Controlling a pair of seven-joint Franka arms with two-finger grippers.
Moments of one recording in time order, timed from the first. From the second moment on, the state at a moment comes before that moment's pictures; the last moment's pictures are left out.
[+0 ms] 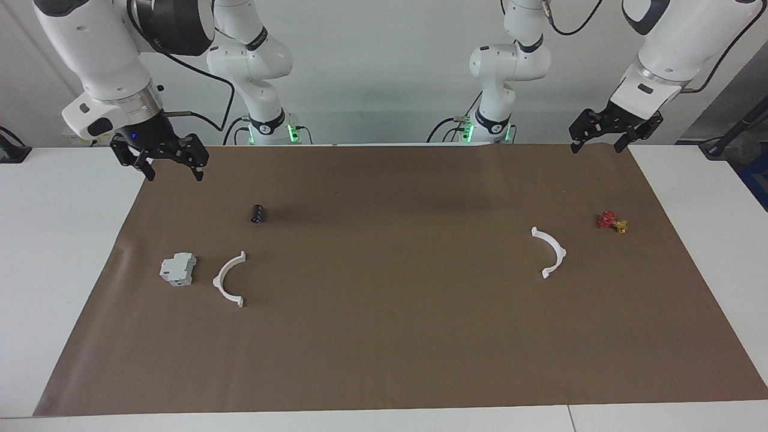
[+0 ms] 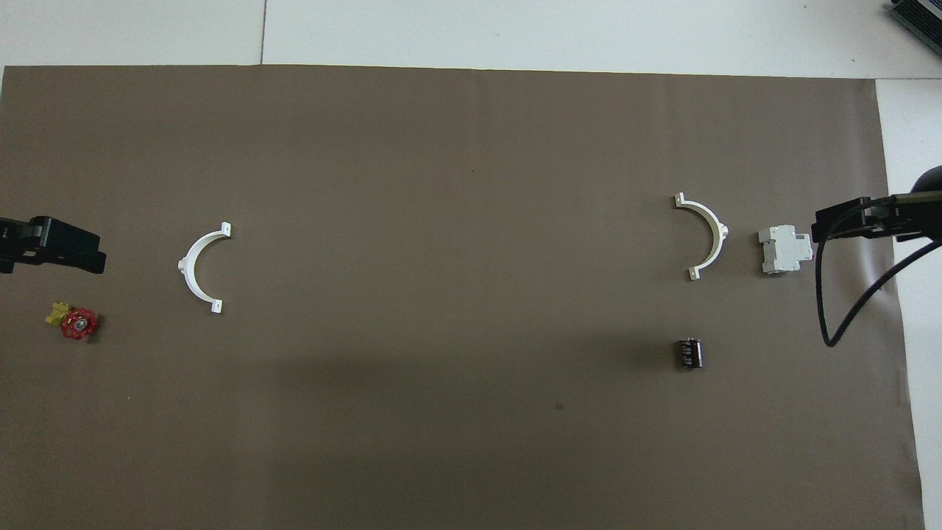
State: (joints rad) left arm -0.08 -0.01 0.03 -1.53 0.00 1.42 0.02; right arm 0.09 0.00 -0.12 -1.62 -0.03 1.64 -0.01
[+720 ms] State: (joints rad) left arm -0.08 -0.01 0.03 -1.53 0.00 1.42 0.02; right arm 0.09 -0.01 -0.12 -1.73 -0.01 1.81 -0.02
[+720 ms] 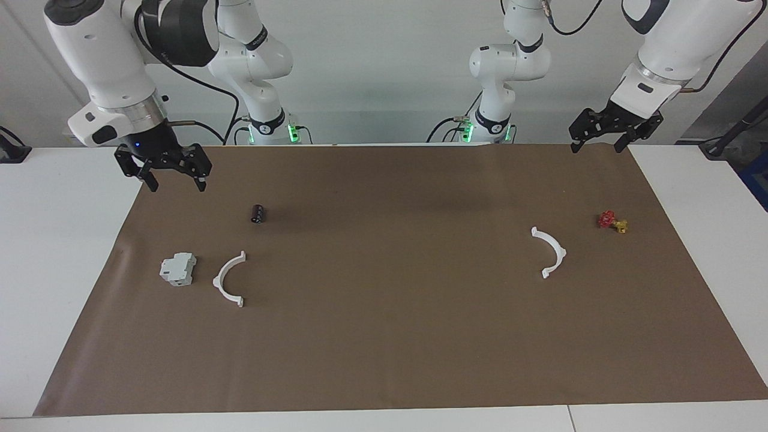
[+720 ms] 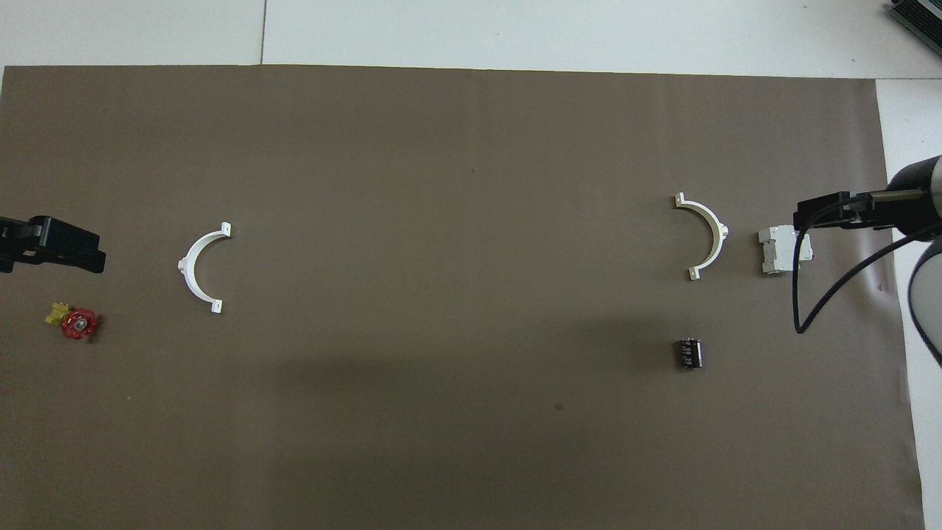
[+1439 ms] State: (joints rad) left arm -0.08 -0.01 0.03 -1.53 0.00 1.42 0.02; right arm 0.08 0.23 -0.13 -1.92 0.07 2.22 -0.38
